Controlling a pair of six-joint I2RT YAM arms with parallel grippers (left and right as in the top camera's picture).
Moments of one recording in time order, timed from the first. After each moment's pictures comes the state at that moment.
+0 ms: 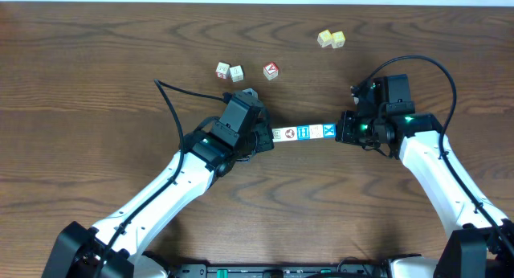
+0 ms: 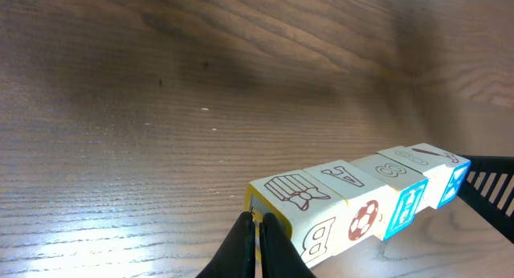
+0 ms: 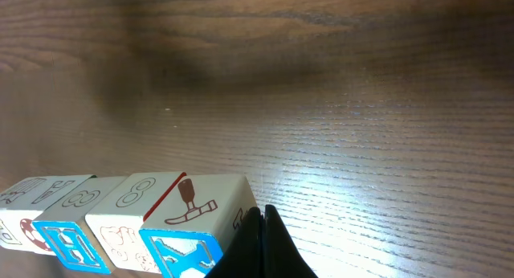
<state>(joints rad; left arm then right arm) -0.61 1.47 0.96 -0.37 0.15 -0.80 0.15 1.50 0.99 -0.62 -0.39 0.33</state>
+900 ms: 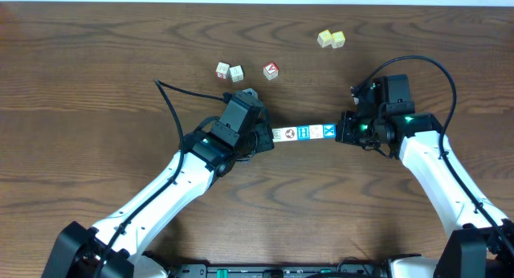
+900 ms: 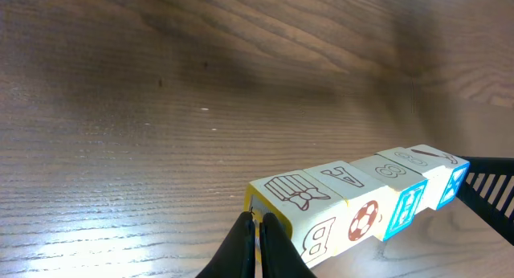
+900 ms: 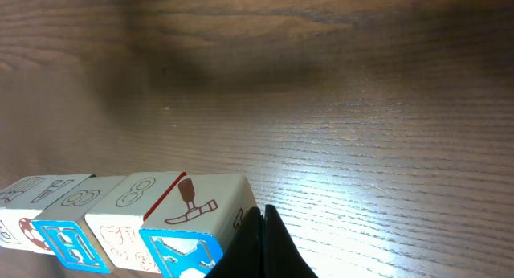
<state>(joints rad) -0.61 1.47 0.96 -0.37 0.15 -0.80 0.15 1.50 0.99 -0.63 -0.39 0.33</state>
